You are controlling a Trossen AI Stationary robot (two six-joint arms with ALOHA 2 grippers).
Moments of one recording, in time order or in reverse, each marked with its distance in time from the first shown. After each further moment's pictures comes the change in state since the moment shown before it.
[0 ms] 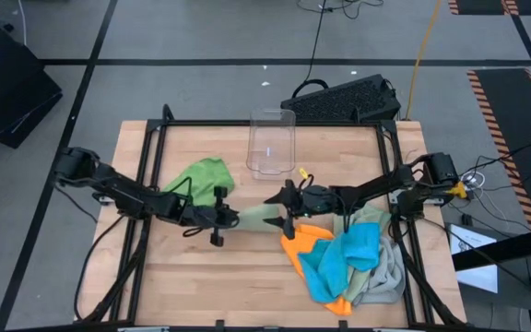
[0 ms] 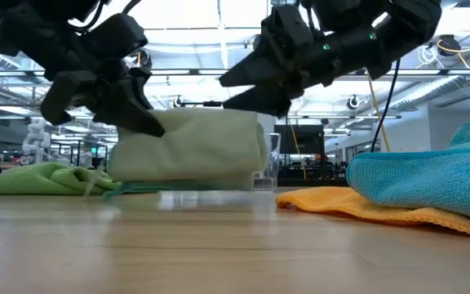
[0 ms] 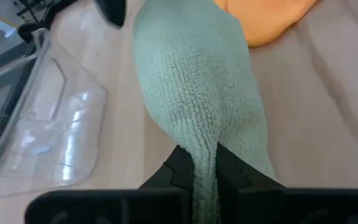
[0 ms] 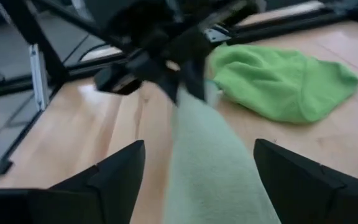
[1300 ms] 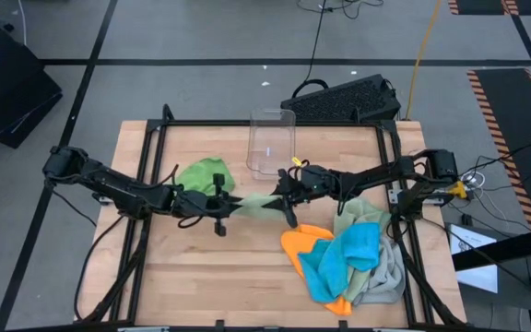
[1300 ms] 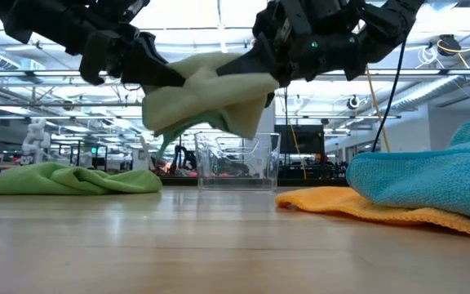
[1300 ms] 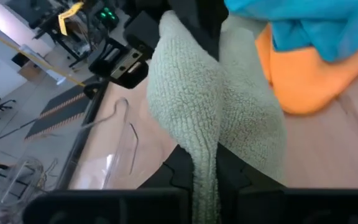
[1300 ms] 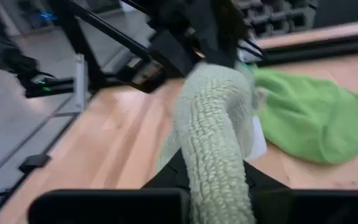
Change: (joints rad) left arm 0.070 -0.116 0.001 0.166 -0.014 0.167; right arm -0.148 -0.033 0.046 -0.016 -0.318 -0.063
